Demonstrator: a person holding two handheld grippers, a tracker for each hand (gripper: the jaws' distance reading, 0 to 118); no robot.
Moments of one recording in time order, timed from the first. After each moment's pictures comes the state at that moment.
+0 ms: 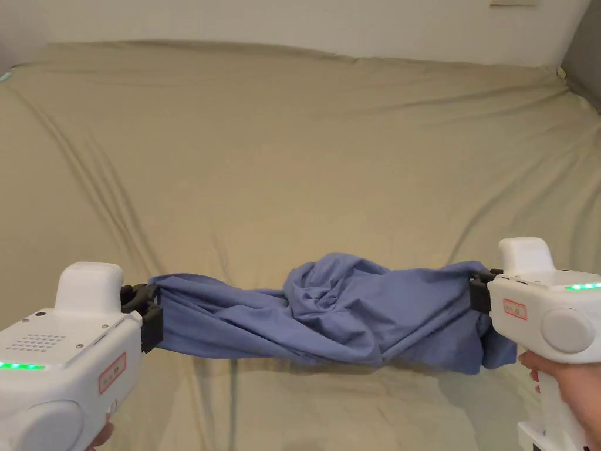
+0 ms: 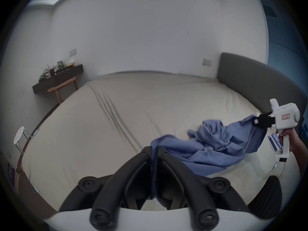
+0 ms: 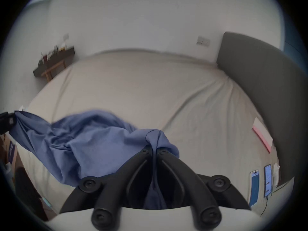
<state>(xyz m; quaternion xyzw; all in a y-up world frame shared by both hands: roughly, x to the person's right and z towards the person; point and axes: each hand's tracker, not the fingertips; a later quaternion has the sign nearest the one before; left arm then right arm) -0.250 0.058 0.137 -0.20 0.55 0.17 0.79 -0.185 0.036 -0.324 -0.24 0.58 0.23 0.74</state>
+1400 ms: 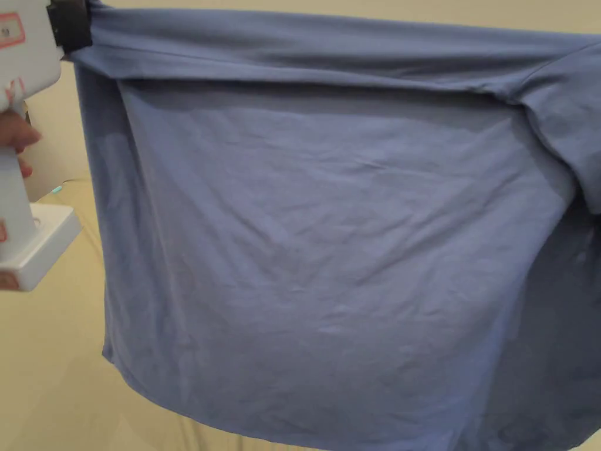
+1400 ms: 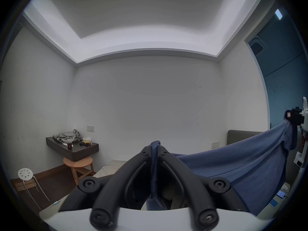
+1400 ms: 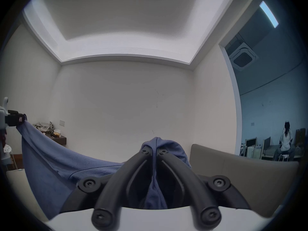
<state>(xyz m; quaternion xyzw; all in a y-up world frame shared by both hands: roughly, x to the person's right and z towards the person) -0.284 0.405 0.177 0.07 0.60 -0.03 0.79 -0.123 0.418 -0.279 0.14 0.55 -0.02 0.82</state>
